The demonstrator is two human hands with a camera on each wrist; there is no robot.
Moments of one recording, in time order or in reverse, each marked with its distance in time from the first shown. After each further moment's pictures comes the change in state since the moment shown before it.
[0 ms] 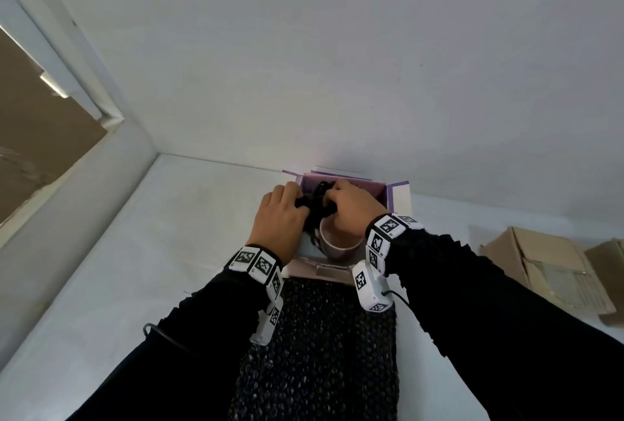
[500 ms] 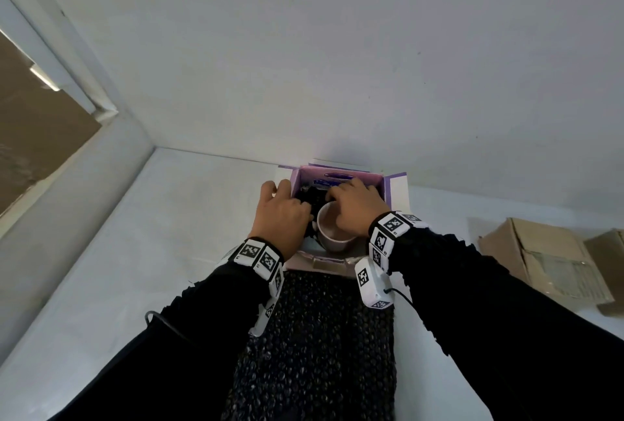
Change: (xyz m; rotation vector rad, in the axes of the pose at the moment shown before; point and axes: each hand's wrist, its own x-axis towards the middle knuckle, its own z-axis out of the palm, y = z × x) left_hand 0.002 0.013 -0.011 0.178 -0.167 0.051; right_hand -0.007 0.012 0.010 -0.116 -0.004 0.033
